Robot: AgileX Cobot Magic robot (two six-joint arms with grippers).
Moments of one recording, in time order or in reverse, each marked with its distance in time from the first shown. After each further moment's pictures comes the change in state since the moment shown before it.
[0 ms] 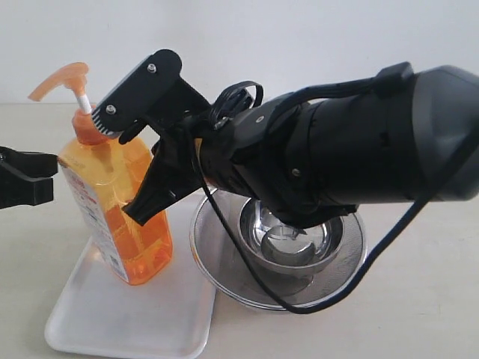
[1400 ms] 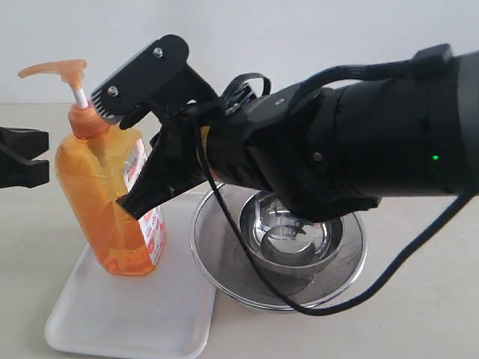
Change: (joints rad) left arm 0.004 -0.003 -0.032 -0.233 0.041 0.294; right arm 0.000 -0.060 0.016 0.095 -0.027 -0.032
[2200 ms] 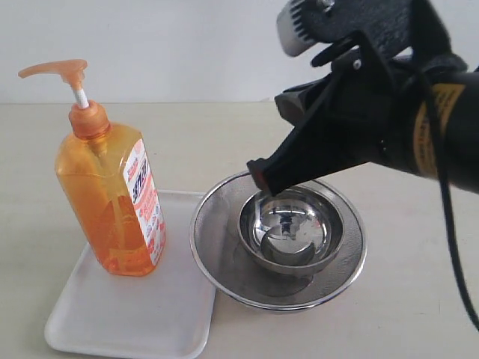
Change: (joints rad) left arm -0.004 -0.780 0.129 0.014 0.283 -0.129; right arm 0.000 -0.542 0.325 0.229 0.144 -0.124
